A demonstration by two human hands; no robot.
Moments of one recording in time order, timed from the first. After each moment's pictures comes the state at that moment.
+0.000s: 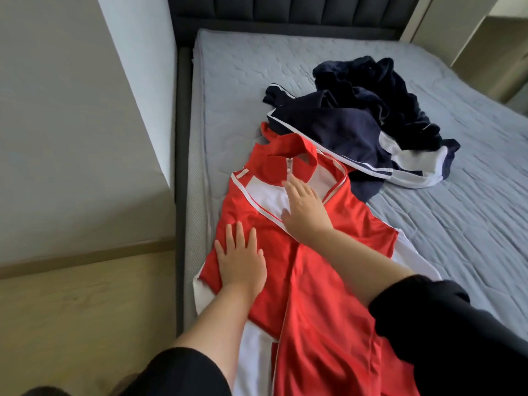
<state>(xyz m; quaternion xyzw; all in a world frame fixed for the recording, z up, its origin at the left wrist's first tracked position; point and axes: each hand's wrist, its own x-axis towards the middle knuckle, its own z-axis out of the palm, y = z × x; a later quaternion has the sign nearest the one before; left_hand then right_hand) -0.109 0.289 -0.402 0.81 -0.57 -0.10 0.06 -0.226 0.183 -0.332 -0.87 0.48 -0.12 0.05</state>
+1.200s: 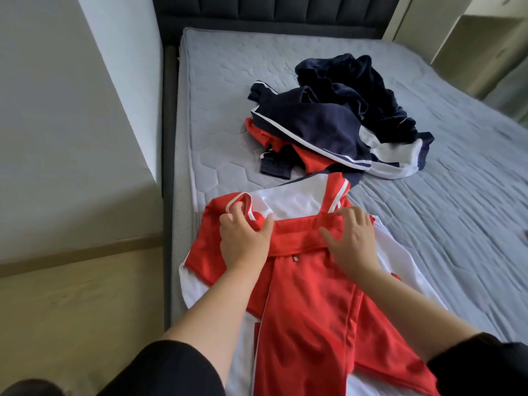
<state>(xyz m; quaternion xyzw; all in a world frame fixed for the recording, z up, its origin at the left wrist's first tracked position) -0.146 0.287 -0.346 0.80 -0.40 -0.14 0.41 -0.347 0.244 -0.346 -0.76 0.59 -0.29 0.04</state>
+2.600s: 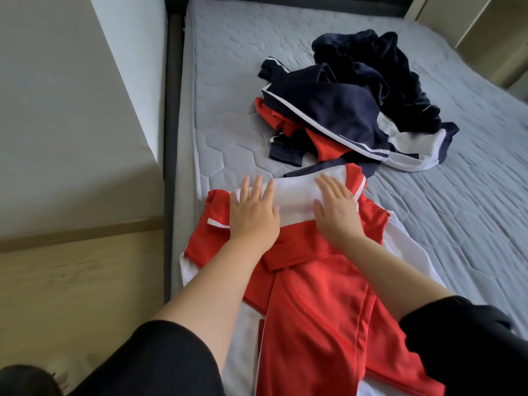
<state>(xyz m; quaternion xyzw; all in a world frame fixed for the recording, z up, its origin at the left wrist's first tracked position) -0.126 0.259 -0.357 0.75 -0.64 -0.07 0.17 -0.305 0.196 -0.363 -0.83 0.51 -0.22 0.05</state>
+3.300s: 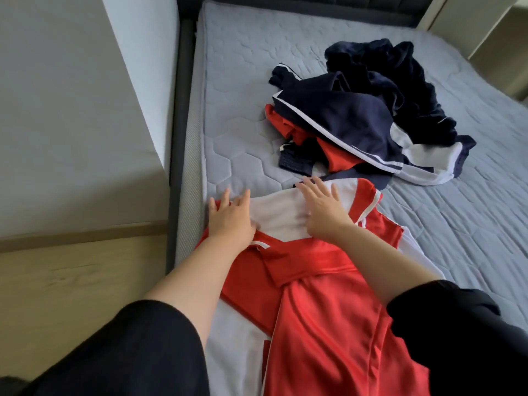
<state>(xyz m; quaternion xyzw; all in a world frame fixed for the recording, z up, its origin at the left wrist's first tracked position) -0.073 0.239 -0.377 0.78 -0.61 -0.12 0.05 -0.268 0.154 -0.365 -0.87 0.48 0.00 0.07</state>
